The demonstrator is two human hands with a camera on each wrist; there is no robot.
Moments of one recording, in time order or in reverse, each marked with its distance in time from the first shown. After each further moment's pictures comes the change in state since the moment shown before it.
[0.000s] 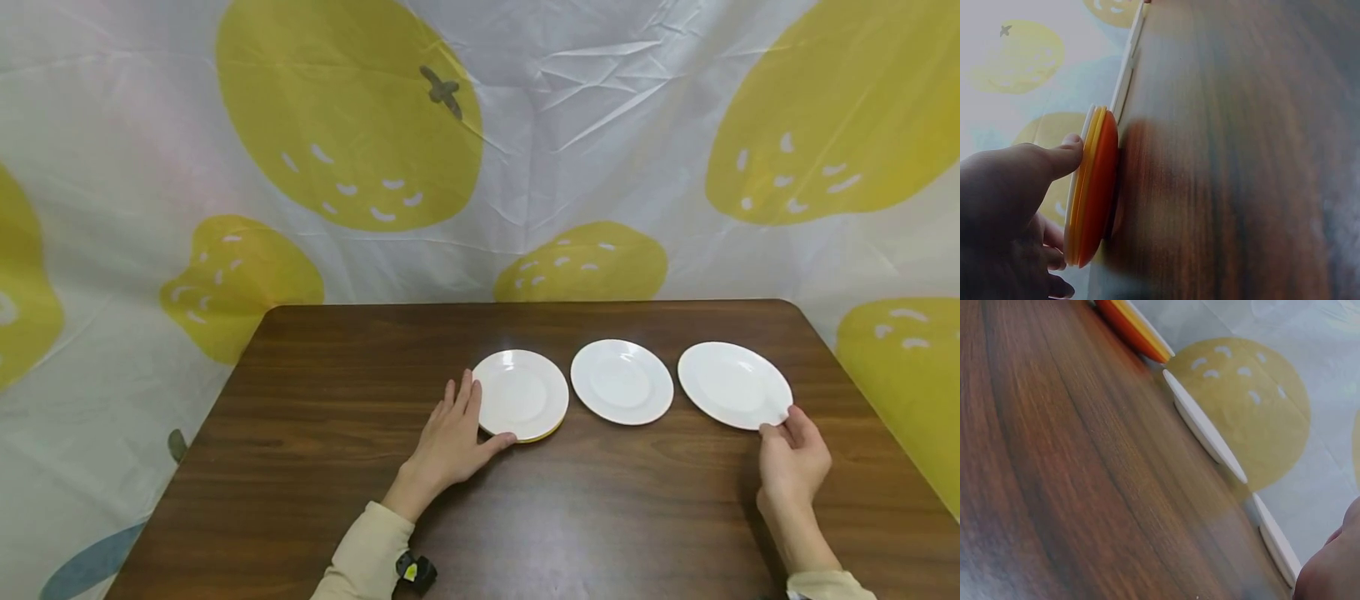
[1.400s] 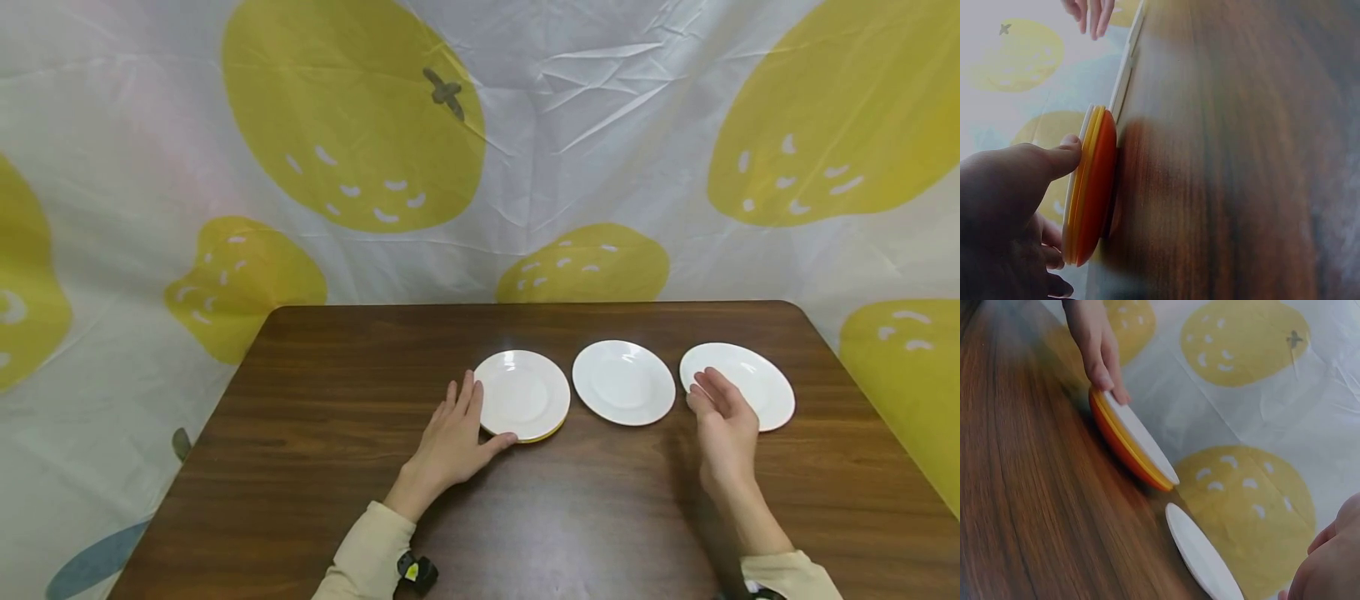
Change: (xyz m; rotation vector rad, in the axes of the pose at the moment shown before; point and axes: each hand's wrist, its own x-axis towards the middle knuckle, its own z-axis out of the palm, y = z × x) left_hand 0.000 -0.001 0.003 -0.007 -0.013 -0.020; right_hand -0.057 -0.037 0.060 -0.010 -0.306 -0.016
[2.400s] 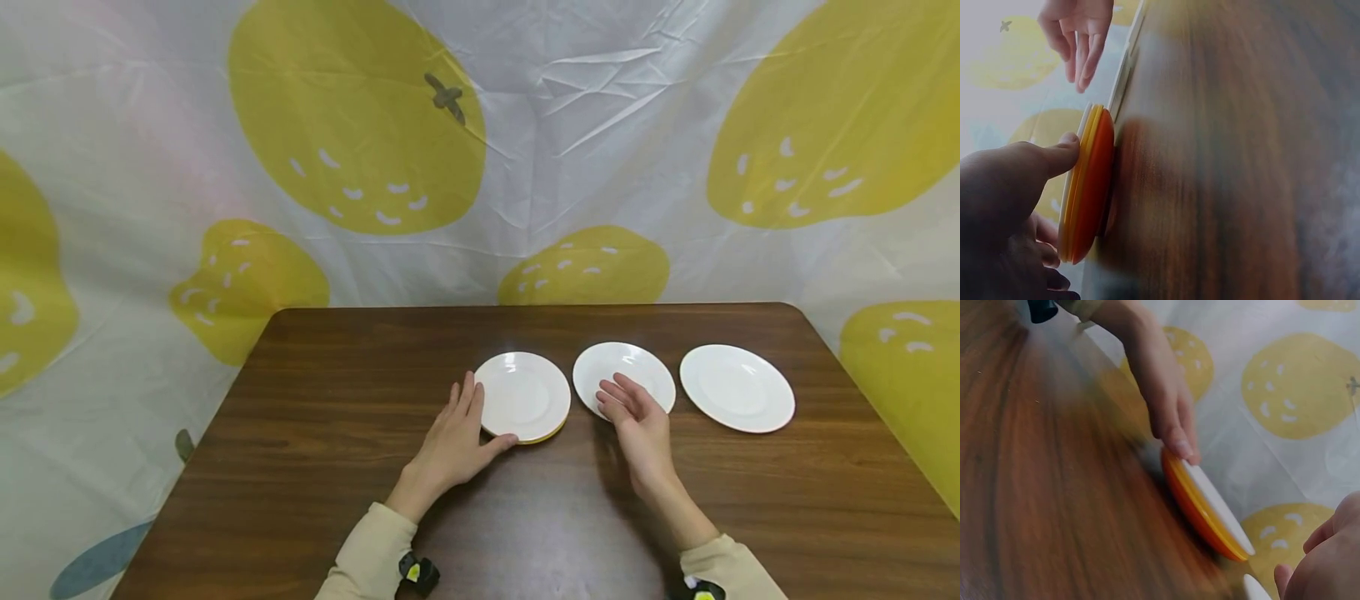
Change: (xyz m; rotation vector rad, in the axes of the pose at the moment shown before) left_hand -0.001 0.000 0.001 -0.034 -0.001 0.007; right_hand -0.033 0.019 0.066 -0.022 -0.317 -0.026
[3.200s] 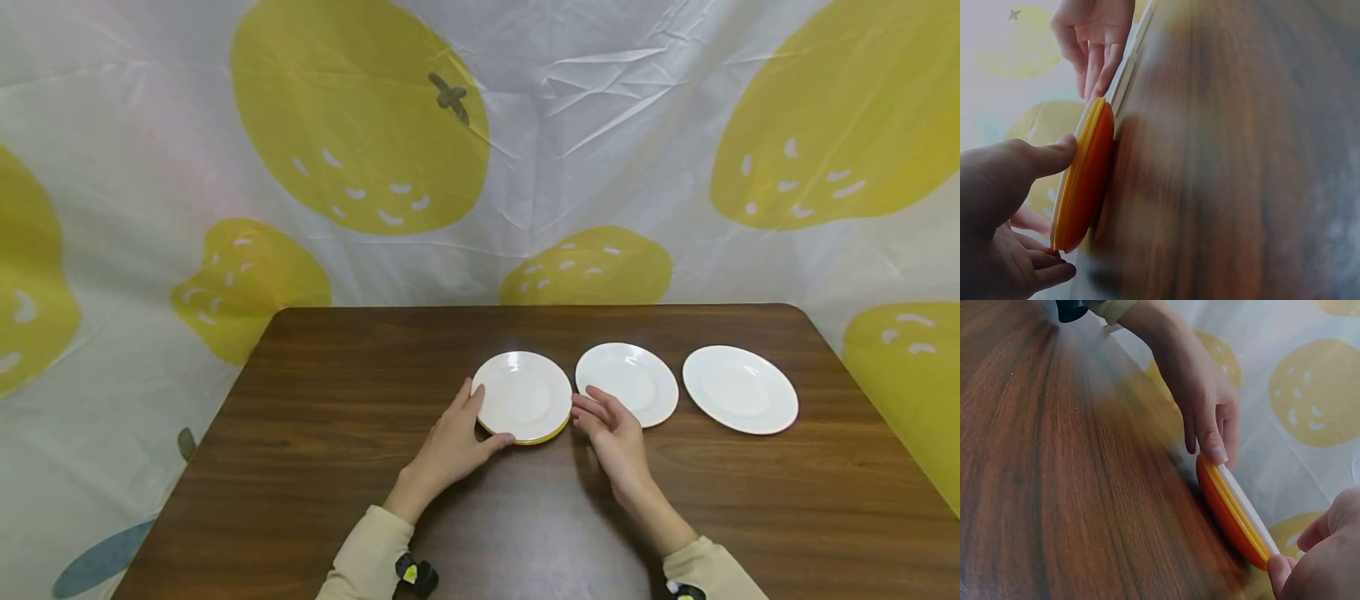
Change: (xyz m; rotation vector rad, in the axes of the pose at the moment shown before) left_hand 0.002 -0.006 0.000 -0.162 0.066 0.012; right_hand -0.005 0.019 0.023 -0.034 -0.094 0.024
